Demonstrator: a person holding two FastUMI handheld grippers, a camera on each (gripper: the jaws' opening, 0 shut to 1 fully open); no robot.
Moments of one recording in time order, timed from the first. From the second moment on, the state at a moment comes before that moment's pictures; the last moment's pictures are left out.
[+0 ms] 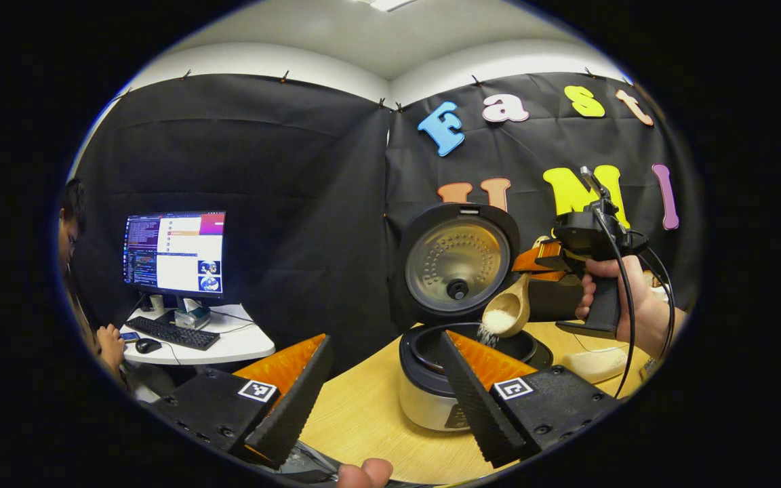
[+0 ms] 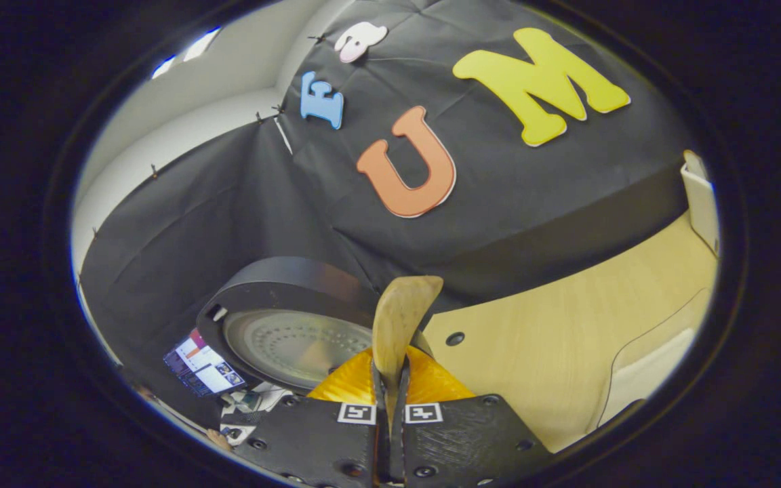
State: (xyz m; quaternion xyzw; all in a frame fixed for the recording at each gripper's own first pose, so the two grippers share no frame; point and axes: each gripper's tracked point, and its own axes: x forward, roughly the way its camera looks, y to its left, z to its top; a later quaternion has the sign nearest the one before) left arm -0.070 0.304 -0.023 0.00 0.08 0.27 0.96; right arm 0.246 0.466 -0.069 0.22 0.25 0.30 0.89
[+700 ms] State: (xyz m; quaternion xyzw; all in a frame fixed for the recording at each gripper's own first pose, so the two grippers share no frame) left arm -0.067 0.296 -0.030 -0.01 0.07 0.25 0.97; right arm 0.221 0.492 -0.067 0.01 0.15 0.32 0.93
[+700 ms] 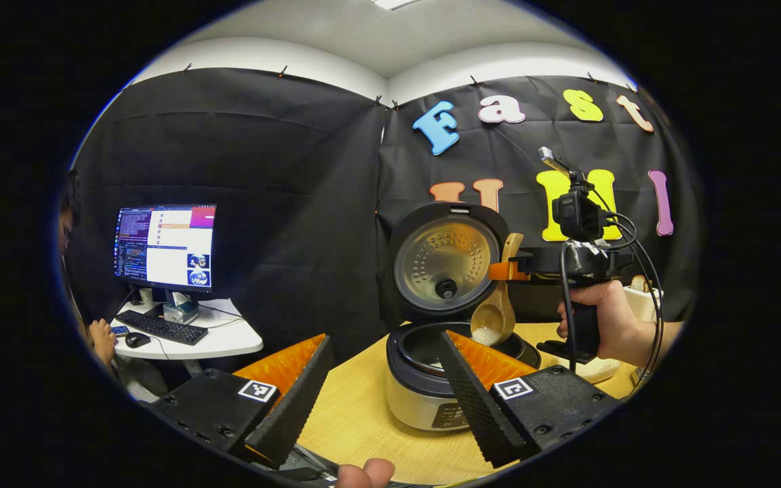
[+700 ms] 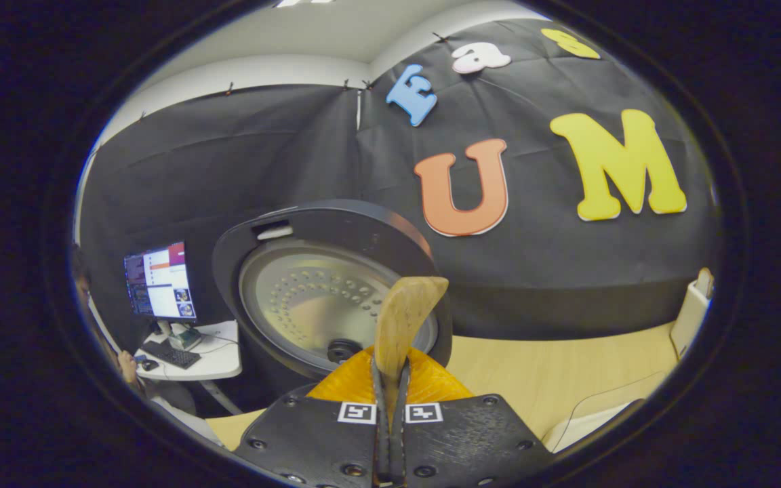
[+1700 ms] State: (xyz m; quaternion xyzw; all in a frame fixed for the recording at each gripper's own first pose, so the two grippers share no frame) left arm -0.066 0.292 -0.024 -0.02 0.06 0.24 0.97; right arm 0.186 0.501 -0.025 0.03 0.11 0.36 0.93
